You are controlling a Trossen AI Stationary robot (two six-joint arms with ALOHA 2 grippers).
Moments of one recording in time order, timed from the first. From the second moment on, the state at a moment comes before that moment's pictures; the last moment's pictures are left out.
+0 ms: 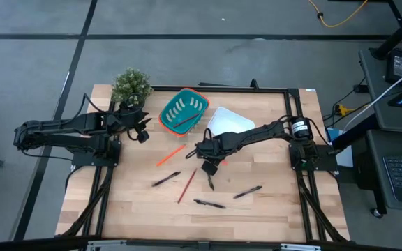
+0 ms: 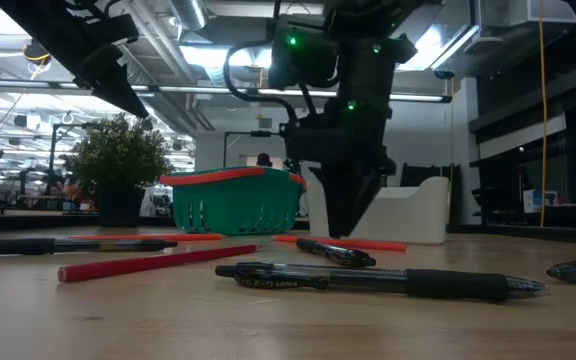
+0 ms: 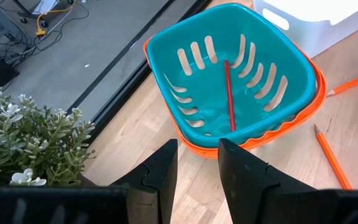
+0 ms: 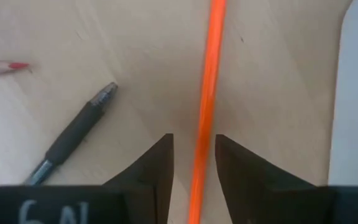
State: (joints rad) left arm 0.17 0.66 0.60 -0.64 -0.50 -0.10; right arm 0.07 2.06 1.44 -0.77 0.14 0.59
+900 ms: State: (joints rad) left arm 0.17 0.66 0.60 -0.64 -0.50 -0.10; right arm 0.06 2.13 1.46 -0.75 0.11 0.59
